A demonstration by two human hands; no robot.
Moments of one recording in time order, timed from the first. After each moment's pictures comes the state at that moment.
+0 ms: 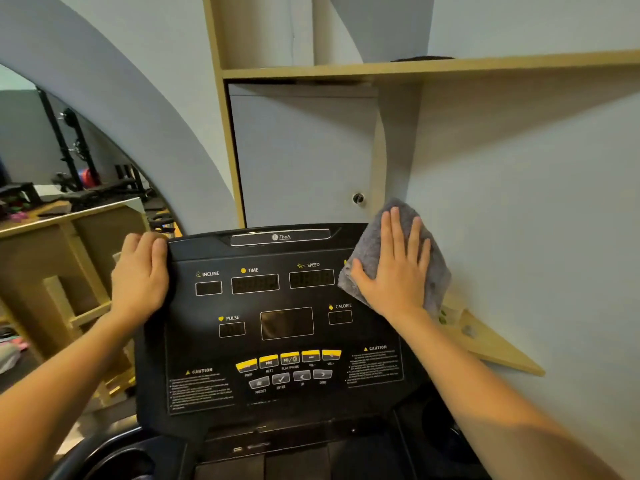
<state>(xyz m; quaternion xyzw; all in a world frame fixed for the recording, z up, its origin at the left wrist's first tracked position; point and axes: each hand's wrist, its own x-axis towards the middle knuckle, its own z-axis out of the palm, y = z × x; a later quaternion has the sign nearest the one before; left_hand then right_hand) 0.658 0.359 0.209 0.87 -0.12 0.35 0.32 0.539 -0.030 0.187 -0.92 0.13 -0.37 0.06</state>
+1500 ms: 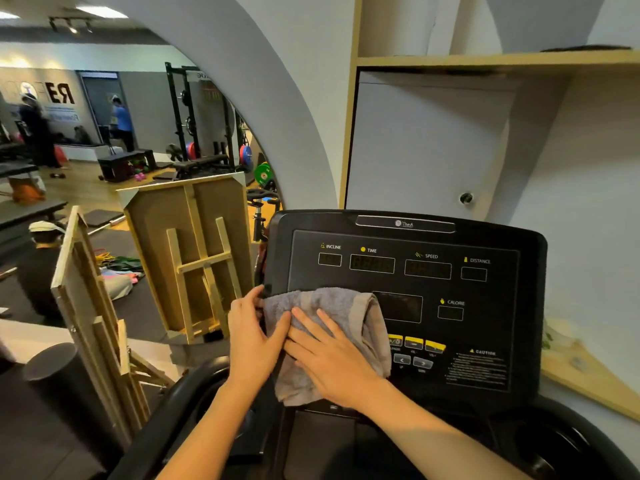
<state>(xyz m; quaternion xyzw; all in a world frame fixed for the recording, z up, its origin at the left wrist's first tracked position) 0.536 0.388 0.085 0.83 -0.06 0.30 0.46 0.525 0.205 0.075 -0.88 -0.39 -0.25 -0.07</state>
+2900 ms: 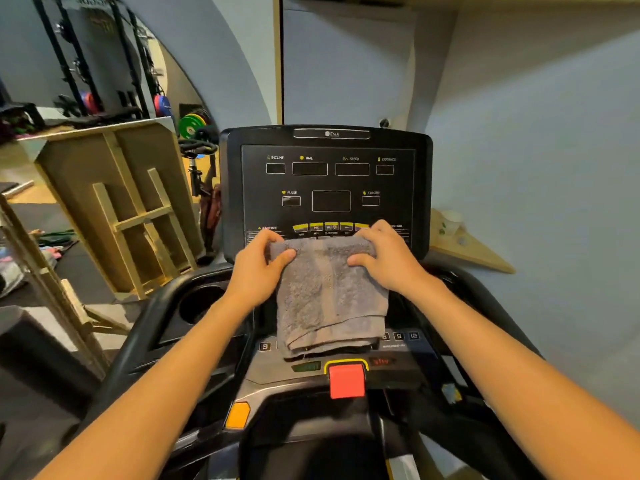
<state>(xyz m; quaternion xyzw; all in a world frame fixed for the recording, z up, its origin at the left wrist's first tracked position) 0.407 0.357 0.121 0.85 -0.20 0.11 0.48 0.349 0.110 0.153 -0.95 -0.02 -0.12 0.28</state>
